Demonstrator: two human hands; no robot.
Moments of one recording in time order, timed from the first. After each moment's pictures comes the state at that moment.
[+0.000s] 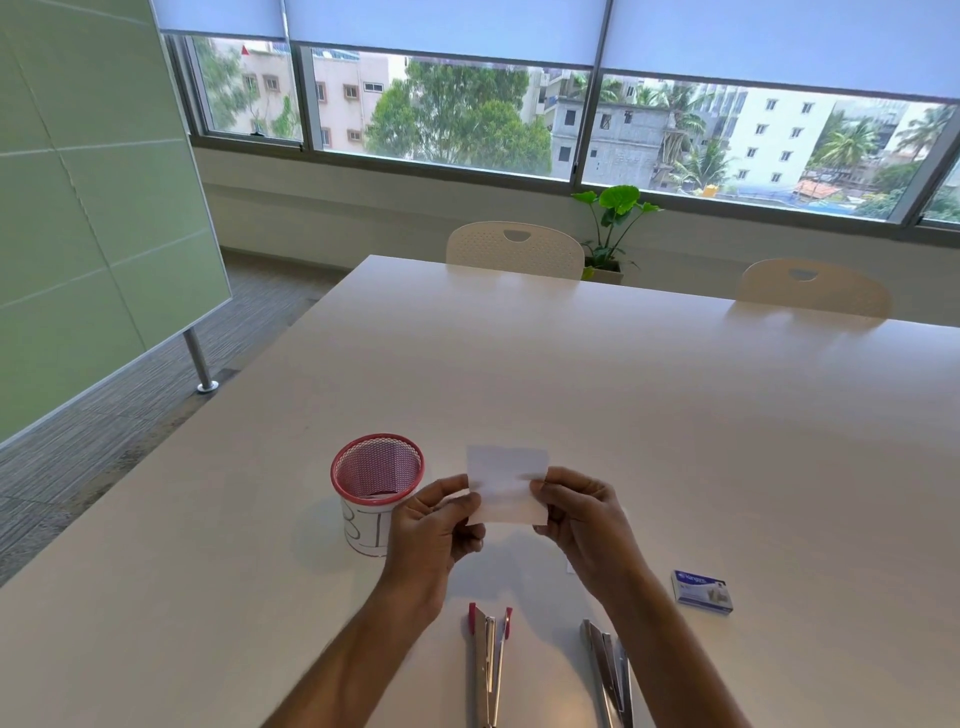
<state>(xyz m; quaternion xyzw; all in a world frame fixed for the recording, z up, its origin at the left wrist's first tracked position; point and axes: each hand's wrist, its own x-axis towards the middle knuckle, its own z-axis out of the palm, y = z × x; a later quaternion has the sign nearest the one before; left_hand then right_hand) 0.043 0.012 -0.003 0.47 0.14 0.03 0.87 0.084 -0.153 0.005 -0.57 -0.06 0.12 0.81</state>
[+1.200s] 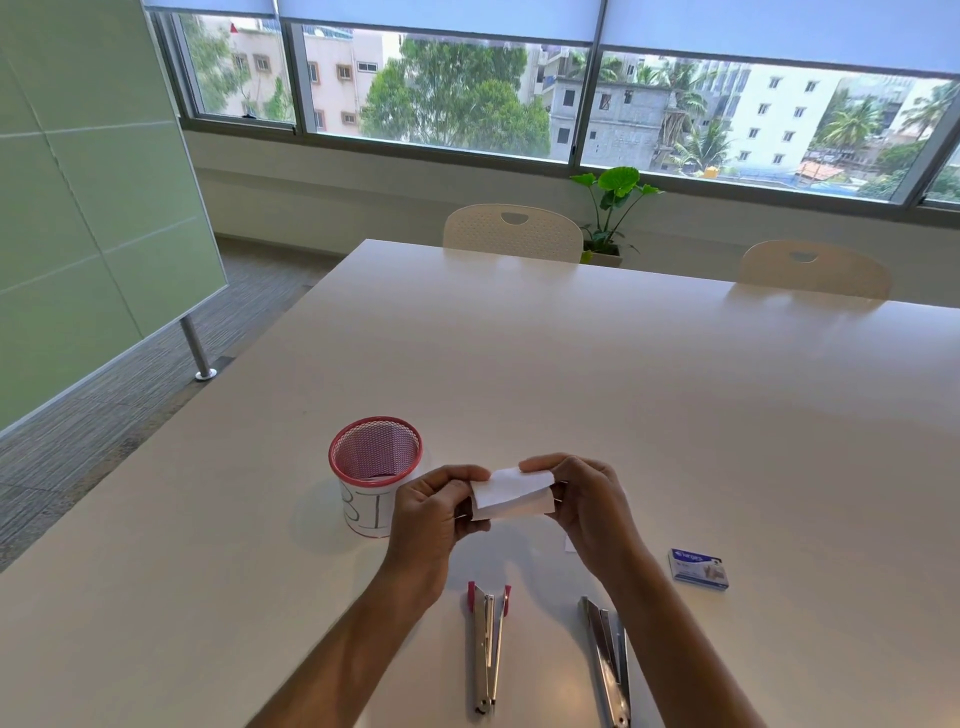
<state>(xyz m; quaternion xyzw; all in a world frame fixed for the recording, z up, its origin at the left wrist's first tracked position) 0.038 0.005 0.001 0.55 0.11 0.06 0.83 0.082 -0.154 0.006 -0.60 -0.05 0.09 0.79</state>
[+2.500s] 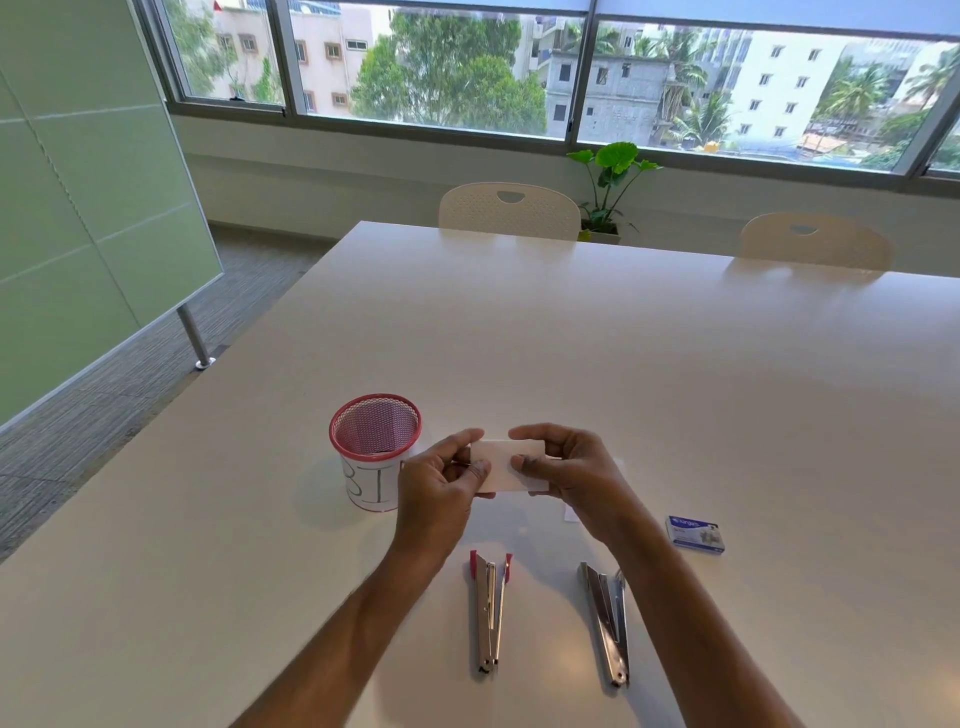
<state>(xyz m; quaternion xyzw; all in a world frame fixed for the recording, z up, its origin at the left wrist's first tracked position) 0.040 0.005 -0.015 0.72 0.07 0.15 0.67 0.076 -0.155 0.015 -0.68 -0.10 0.13 0.71</state>
